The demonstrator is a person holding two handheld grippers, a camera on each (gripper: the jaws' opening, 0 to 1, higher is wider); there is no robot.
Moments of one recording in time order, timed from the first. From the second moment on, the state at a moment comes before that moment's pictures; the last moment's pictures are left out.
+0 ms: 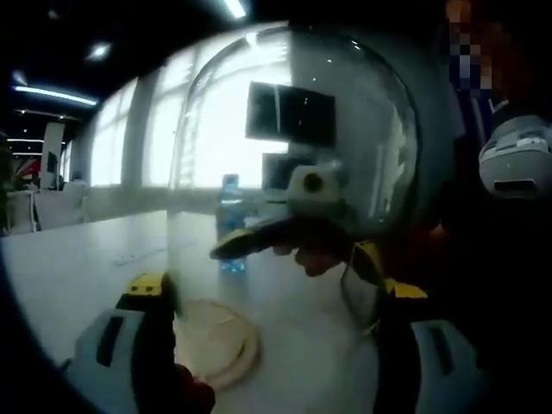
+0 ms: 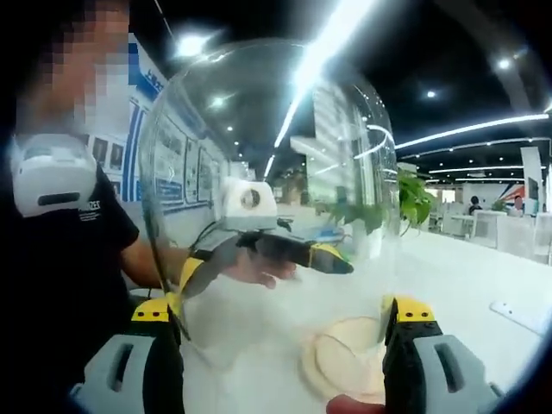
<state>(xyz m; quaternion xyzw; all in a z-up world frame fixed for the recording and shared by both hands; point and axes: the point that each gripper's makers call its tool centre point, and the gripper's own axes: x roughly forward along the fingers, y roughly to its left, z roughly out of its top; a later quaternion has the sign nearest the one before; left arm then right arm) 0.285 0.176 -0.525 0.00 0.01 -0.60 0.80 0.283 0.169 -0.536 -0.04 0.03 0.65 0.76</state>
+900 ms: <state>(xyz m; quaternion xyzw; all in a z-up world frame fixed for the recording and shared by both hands) 0.257 0.174 -0.525 -0.01 0.01 -0.60 0.80 0.258 0.166 -0.534 -0.02 0.02 0.65 0.76</state>
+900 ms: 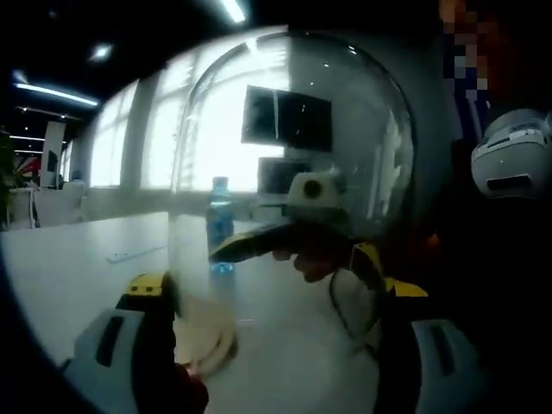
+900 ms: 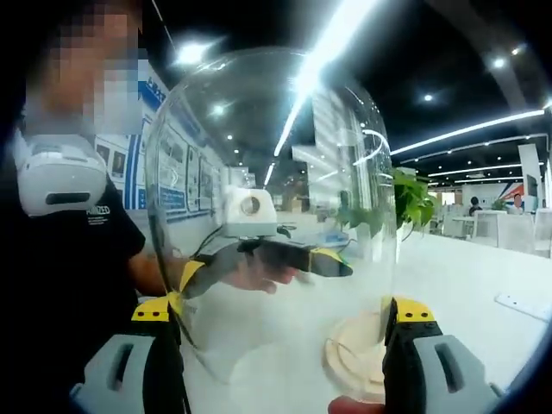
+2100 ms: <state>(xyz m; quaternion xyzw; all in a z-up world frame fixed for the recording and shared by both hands) 0.233 0.170 -0.526 0.00 0.01 -0.61 0.80 0.235 0.164 -0.535 -0.02 0.02 0.65 0.76</state>
